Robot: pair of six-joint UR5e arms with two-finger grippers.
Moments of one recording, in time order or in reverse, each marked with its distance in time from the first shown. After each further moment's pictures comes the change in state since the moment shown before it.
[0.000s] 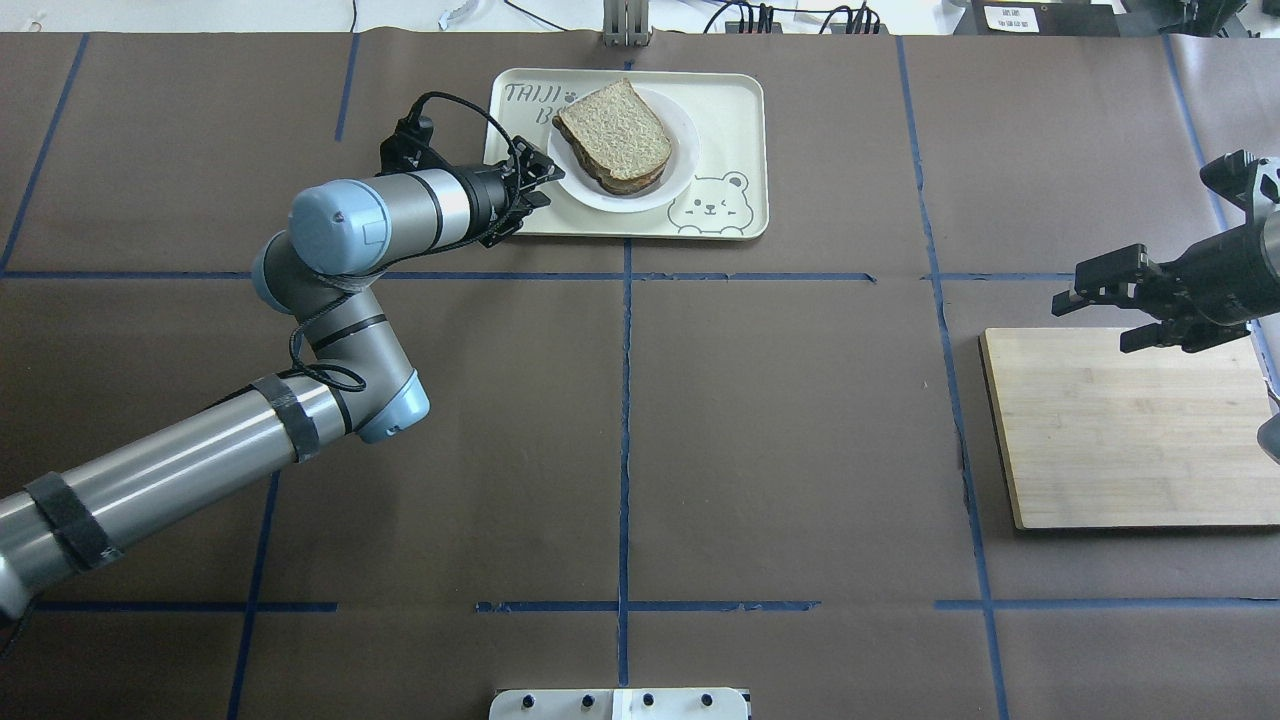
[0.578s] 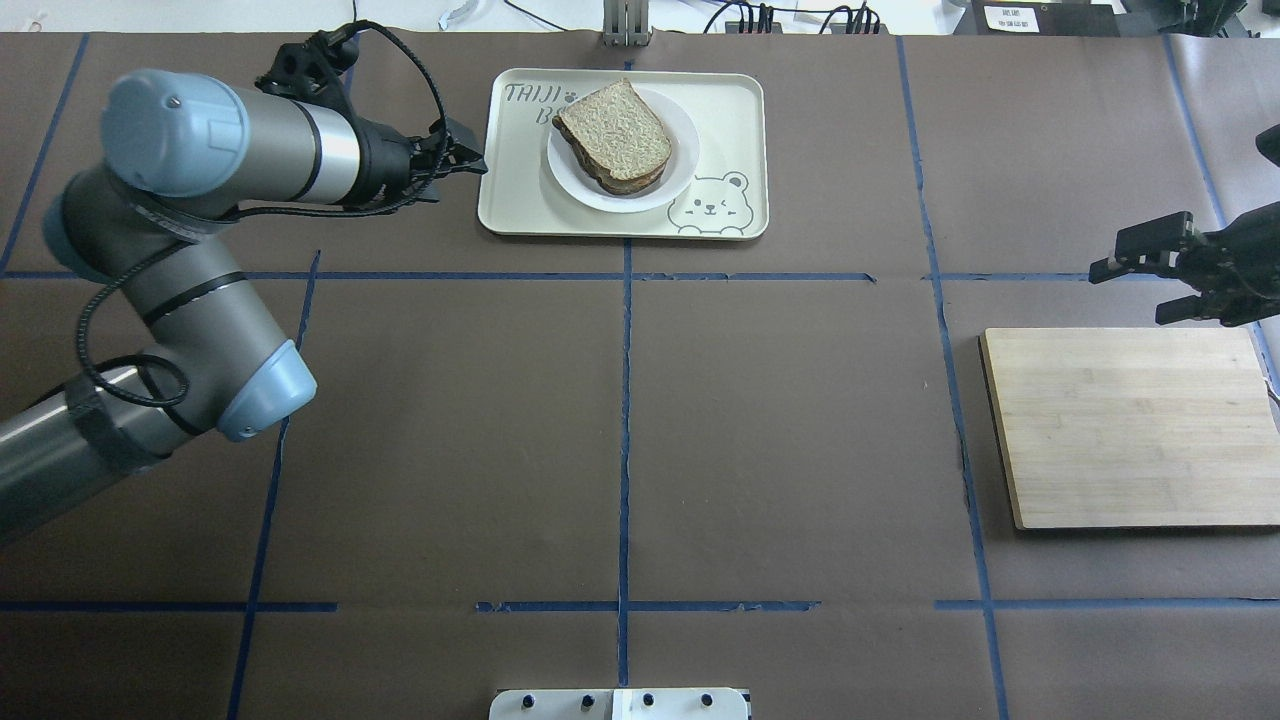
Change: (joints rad) left arm -0.107 0.219 -0.587 0.667 -0.211 0.589; right arm 0.088 -0.011 0.000 0.000 -0.001 -0.020
